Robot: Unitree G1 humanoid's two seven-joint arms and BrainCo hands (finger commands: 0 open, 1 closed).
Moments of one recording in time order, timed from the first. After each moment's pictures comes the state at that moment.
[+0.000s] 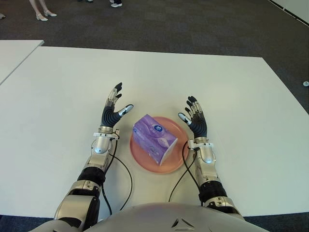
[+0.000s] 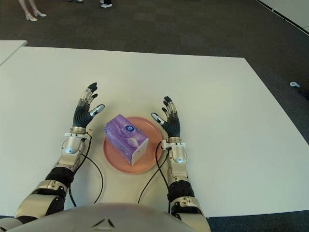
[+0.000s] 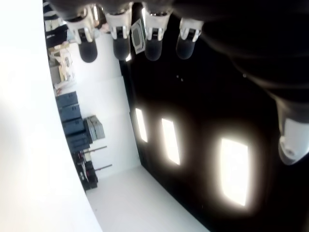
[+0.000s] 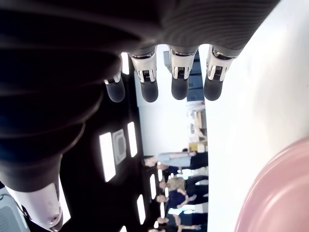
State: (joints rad) left arm -0.22 0.11 0.07 0.77 0.11 -0.89 0.12; right arm -0.09 0.06 -0.06 0.54 0.02 -0.60 0.08
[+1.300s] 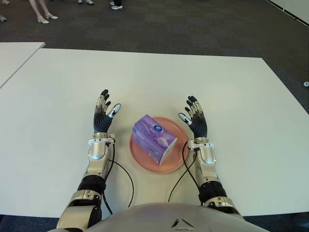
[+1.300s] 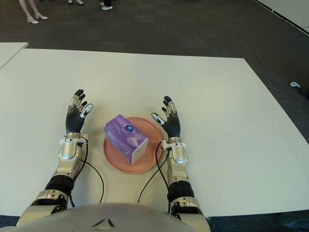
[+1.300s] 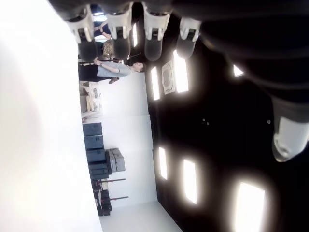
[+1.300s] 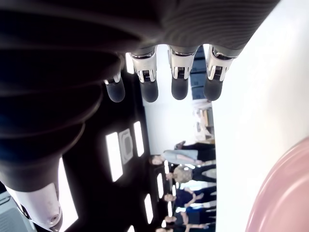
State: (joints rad) left arm -0.11 0.06 0.10 0.68 0.01 -0.74 0.10; right arm -0.09 0.06 -0.06 0.55 0.04 -0.63 0.09
